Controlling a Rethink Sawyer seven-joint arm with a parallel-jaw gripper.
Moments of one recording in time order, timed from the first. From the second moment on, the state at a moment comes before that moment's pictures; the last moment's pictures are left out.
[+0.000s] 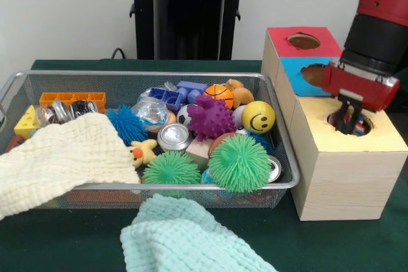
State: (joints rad) arm 0.51 -0.24 -0.58 1.45 0.73 0.32 2.12
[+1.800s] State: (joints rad) arm 0.41 -0.42 -0.50 1.48 0.50 0.47 2.12
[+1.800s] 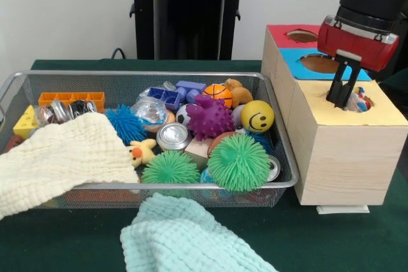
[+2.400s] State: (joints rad) arm 0.27 -0.43 -0.31 1.51 0.49 0.34 2.12
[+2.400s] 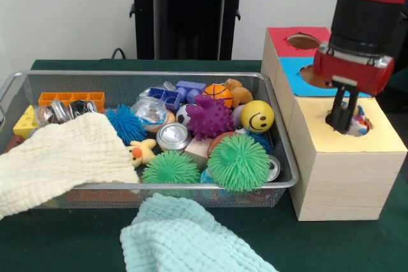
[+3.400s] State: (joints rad) arm 0.26 -0.41 -0.24 1.52 0.43 0.25 2.12
